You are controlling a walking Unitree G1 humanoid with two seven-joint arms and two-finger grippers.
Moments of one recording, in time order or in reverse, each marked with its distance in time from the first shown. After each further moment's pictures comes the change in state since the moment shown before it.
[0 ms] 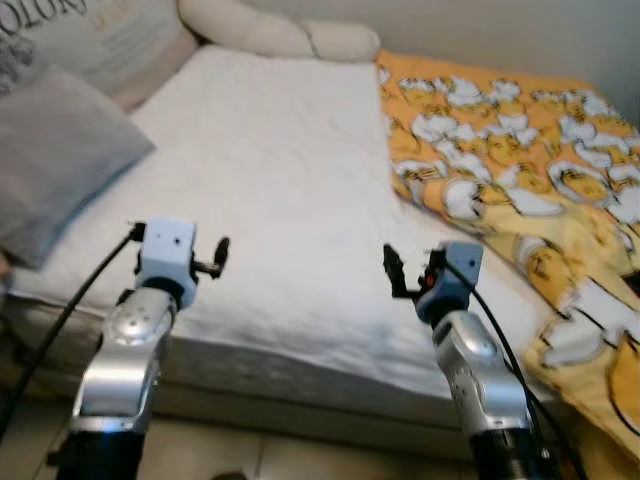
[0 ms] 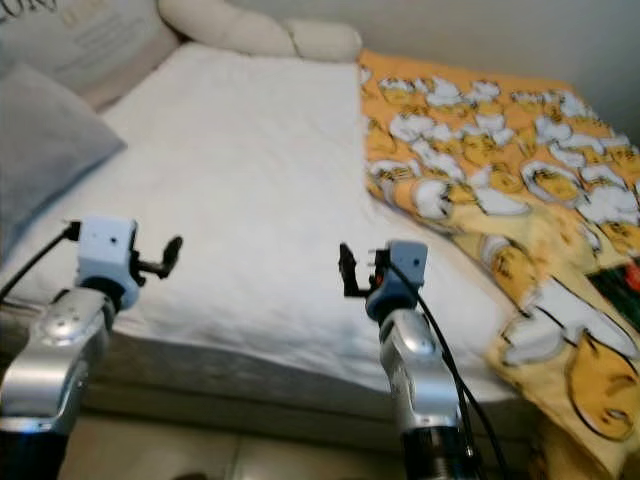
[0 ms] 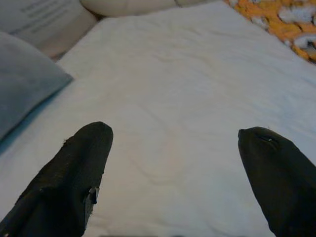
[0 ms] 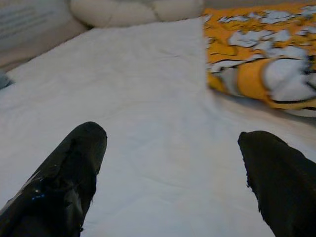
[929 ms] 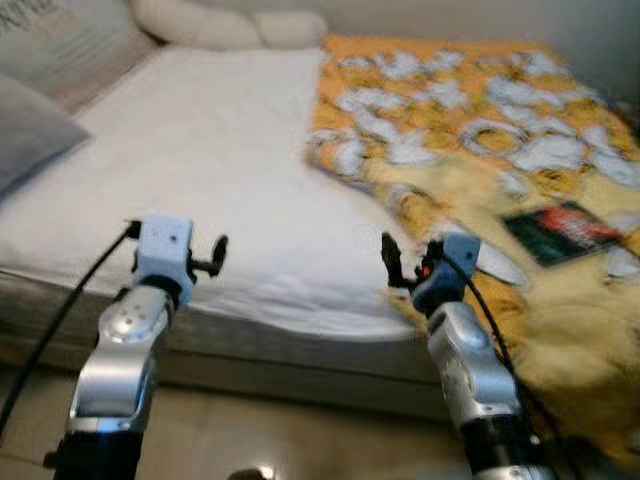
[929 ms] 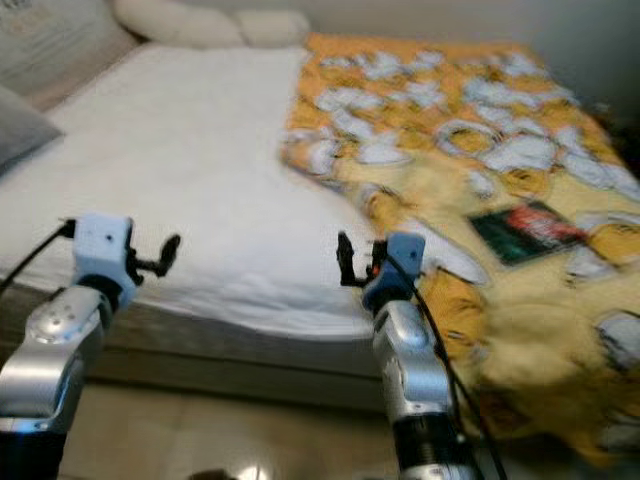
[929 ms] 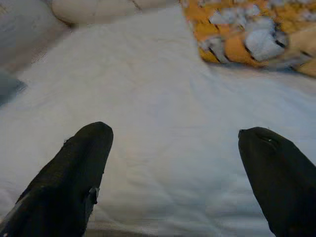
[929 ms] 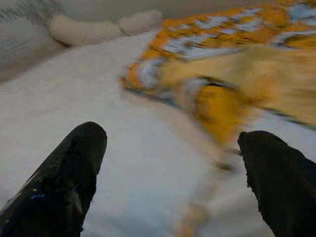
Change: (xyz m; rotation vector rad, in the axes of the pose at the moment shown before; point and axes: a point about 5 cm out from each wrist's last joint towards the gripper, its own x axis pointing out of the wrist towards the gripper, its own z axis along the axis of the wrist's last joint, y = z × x) left arm 0.000 -0.003 -0.002 -0.033 0.019 -0.010; right arm 0.005 -0.002 -0.001 0.000 -0.024 -0.005
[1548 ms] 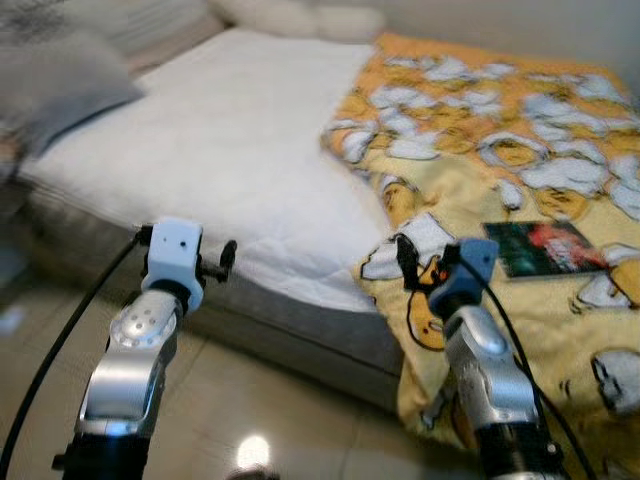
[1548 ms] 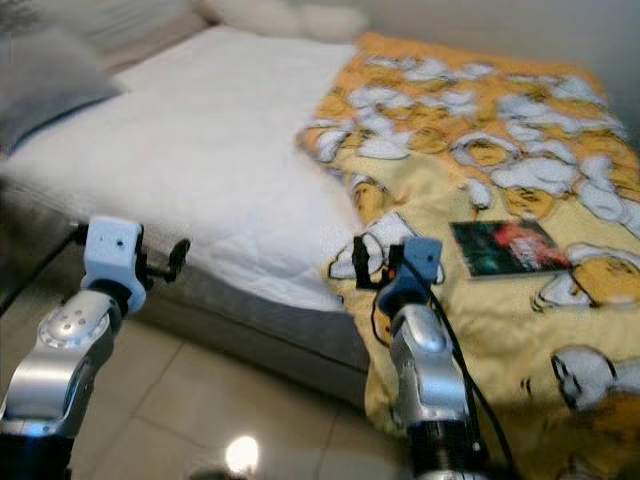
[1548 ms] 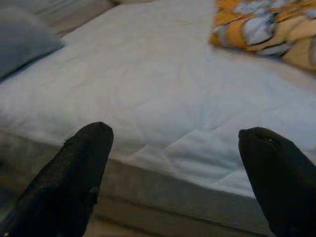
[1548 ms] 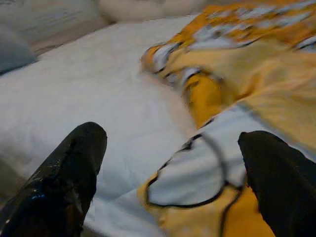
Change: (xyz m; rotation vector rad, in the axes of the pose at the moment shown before) left arm 0.001 -0.005 0.000 0.014 -0.022 -0.014; right arm -0.003 -0.007 0.003 0.008 -0.002 -0.017
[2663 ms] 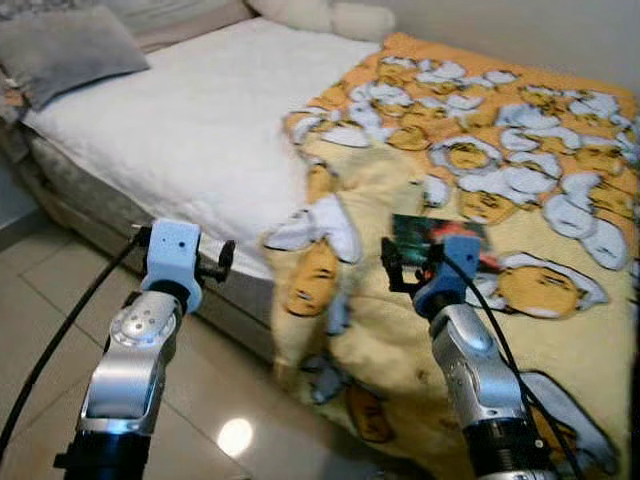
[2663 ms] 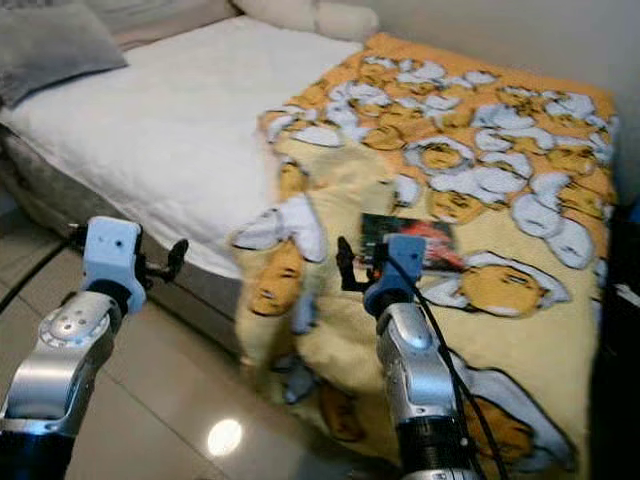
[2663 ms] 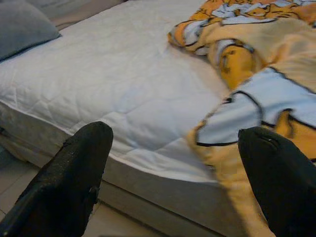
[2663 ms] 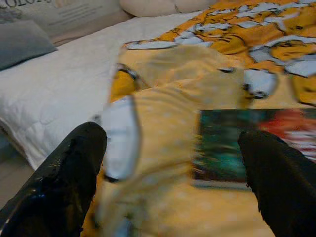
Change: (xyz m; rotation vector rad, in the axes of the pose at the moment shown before) left arm 0.001 0.001 -0.004 -0.014 0.003 0.009; right arm 0.003 0.010 -0.003 0.007 0.027 0.033
